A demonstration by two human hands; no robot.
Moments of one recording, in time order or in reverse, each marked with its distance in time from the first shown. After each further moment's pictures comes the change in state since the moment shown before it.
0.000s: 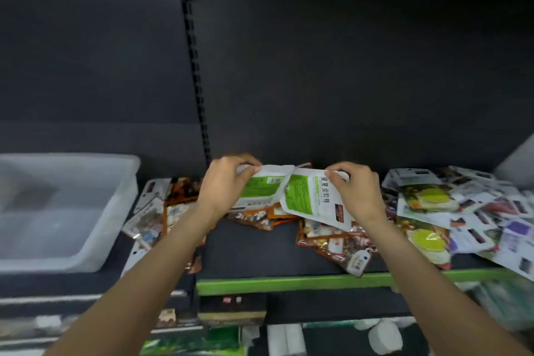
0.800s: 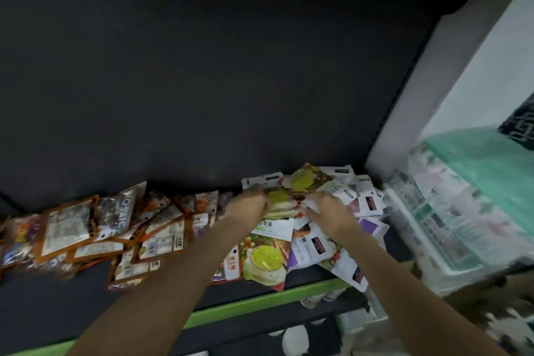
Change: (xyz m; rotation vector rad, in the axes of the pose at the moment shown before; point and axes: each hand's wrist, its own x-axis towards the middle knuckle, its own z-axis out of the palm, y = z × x) left_hand 0.088 0.199 0.388 0.433 -0.589 -0.038; right_hand 0.068 0.321 -0.188 -0.443 -0.432 0.185
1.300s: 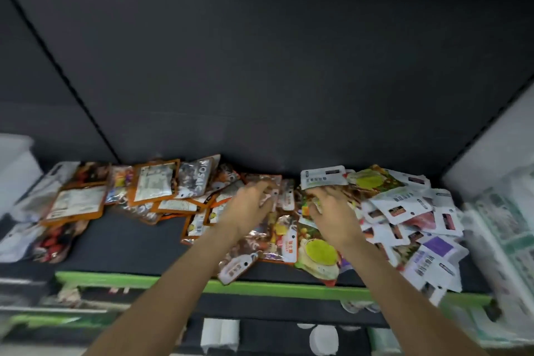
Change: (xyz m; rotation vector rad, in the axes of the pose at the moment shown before) left_hand -0.093 -0.100 -0.022 -0.321 0.291 -0.074; right_hand -0.015 -0.114 0.039 0.114 0.092 -0.300
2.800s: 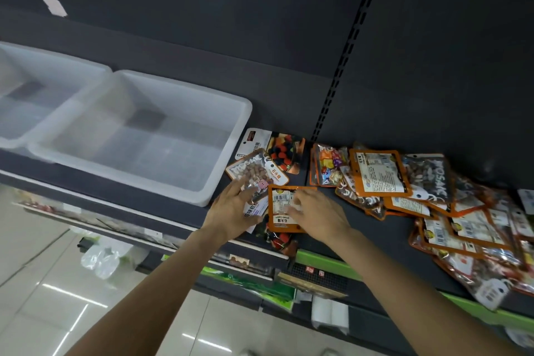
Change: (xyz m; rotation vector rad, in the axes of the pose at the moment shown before) left_hand -0.185 -0.411 -0.235 0.169 -0.085 -0.381; right_hand 0.045 -0.424 0.262 -0.223 -0.355 -0.303
